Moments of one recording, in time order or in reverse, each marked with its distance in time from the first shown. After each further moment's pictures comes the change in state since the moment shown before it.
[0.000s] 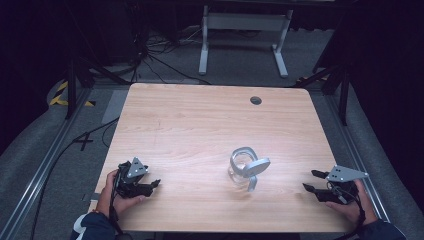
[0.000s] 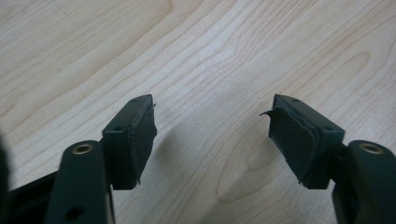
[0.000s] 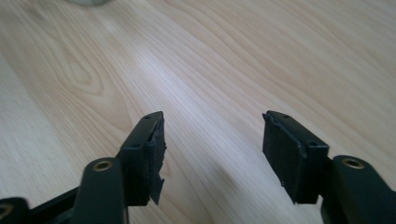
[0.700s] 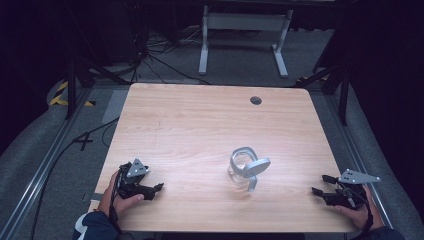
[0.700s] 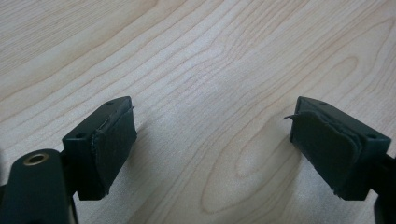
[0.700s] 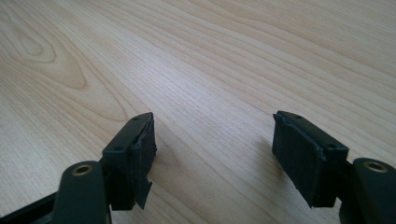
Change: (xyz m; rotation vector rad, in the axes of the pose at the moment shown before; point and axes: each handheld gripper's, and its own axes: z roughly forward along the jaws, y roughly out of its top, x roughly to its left) left arm 0.000 -0.005 0.009 -0.034 -0.064 -0.056; right arm -0.018 -0.040 -0.003 -0.008 -0.005 0.184
